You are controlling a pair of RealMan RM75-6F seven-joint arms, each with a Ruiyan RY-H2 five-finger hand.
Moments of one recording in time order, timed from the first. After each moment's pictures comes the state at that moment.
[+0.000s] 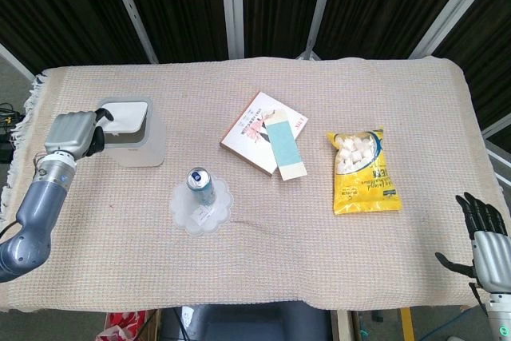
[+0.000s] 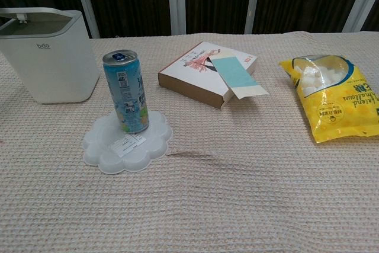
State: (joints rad) left arm -0.89 -0.96 -0.21 -1.80 0.36 0.91 0.57; right arm 0.02 -1.06 0.06 -1.68 -1.44 1.46 0.07
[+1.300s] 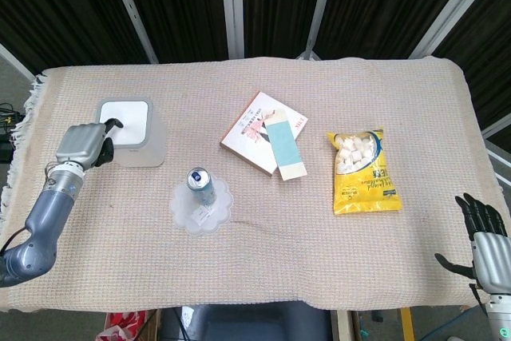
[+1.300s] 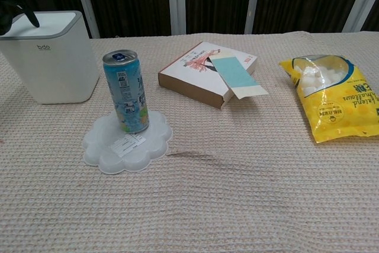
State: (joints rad) left arm -0.88 -1.02 -0.16 -1.78 0.45 0.92 0.46; right arm 0.02 -1.06 0.05 -1.68 -1.45 1.46 0.07
